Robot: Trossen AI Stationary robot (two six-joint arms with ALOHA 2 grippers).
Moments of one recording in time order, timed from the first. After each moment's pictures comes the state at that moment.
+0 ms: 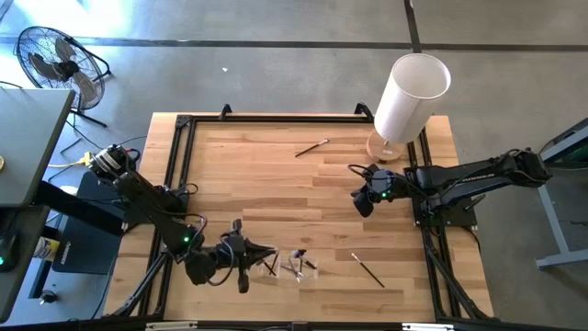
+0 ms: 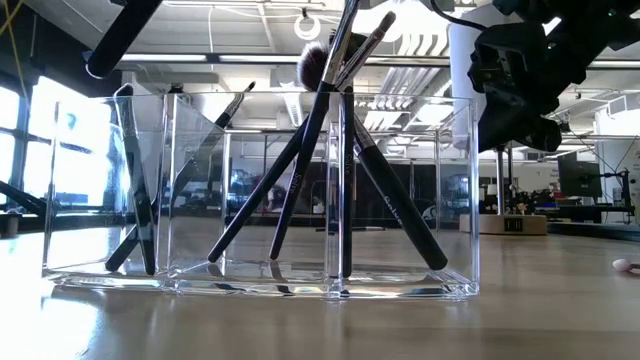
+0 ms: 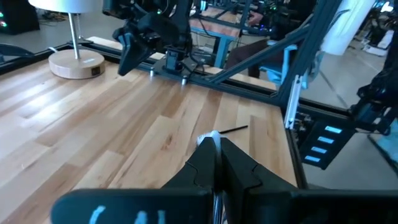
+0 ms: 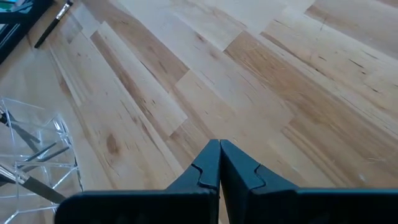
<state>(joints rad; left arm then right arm) -0.78 1.45 0.87 0.27 -0.92 -0.50 0.04 0.99 0.54 -0.33 0.17 0.84</state>
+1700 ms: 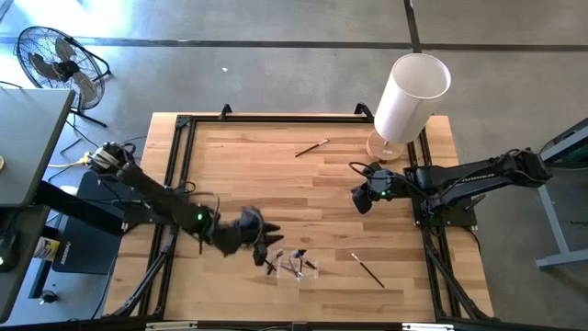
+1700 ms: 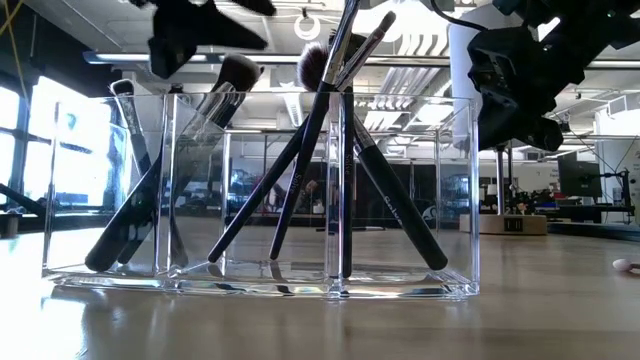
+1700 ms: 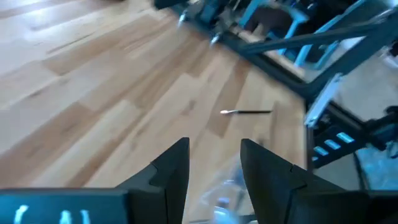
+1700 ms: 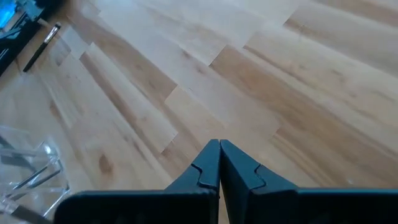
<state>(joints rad) -0.53 1.41 0.87 0.04 -0.61 -0.84 0.04 0.99 0.54 -0.33 0.24 0.89</state>
